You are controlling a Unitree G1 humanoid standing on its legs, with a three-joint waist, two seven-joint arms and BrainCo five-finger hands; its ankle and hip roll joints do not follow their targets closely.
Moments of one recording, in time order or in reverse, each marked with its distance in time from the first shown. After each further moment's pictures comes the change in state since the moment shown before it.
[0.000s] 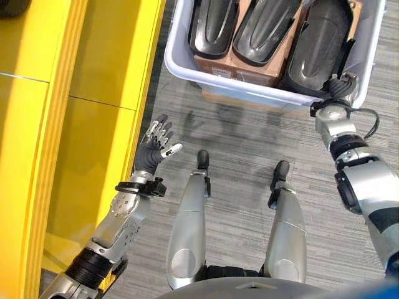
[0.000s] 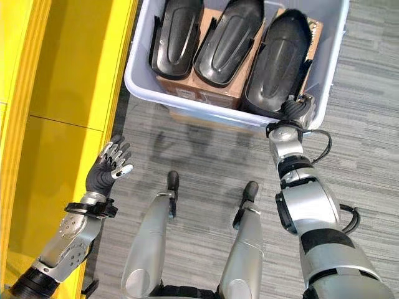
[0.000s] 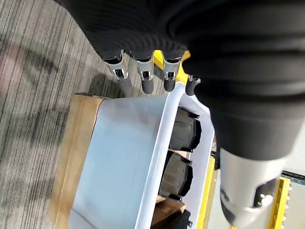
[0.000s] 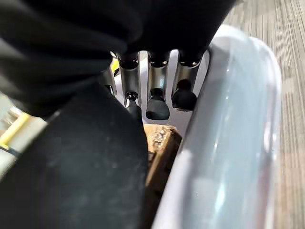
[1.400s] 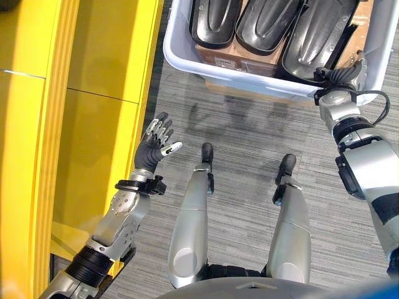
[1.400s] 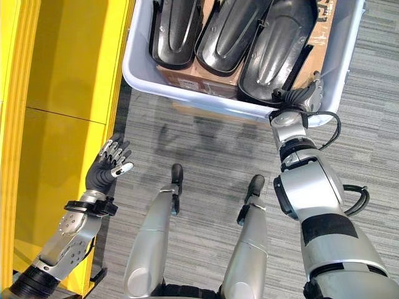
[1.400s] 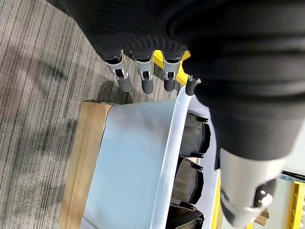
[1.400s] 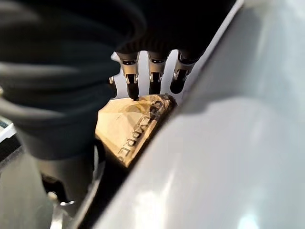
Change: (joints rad) left arm -0.015 -0.001 -0.005 -0.002 0.002 0.003 -0.004; right arm -0.207 -0.033 0.145 0.266 -0.078 0.054 0.021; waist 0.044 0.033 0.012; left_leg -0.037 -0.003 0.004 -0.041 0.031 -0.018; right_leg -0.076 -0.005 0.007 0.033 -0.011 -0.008
